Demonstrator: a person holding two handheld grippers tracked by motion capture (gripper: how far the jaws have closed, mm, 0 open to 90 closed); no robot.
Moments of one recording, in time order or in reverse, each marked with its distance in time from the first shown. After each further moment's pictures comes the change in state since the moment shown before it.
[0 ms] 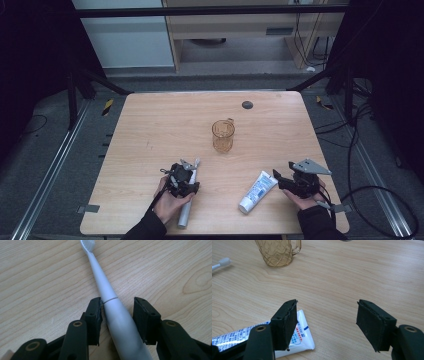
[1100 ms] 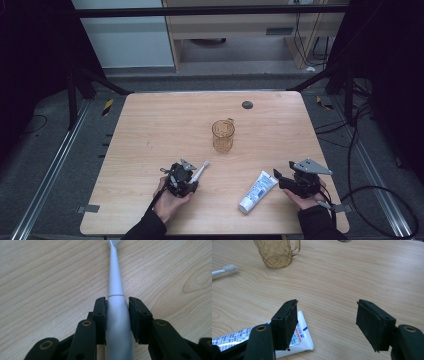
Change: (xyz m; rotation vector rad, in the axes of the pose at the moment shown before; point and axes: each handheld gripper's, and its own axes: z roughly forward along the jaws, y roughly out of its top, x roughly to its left) left arm 0.002 0.000 0.000 -0.002 -0.012 0.031; right arm -0.001 0.001 -0.001 -0.007 -0.004 0.004
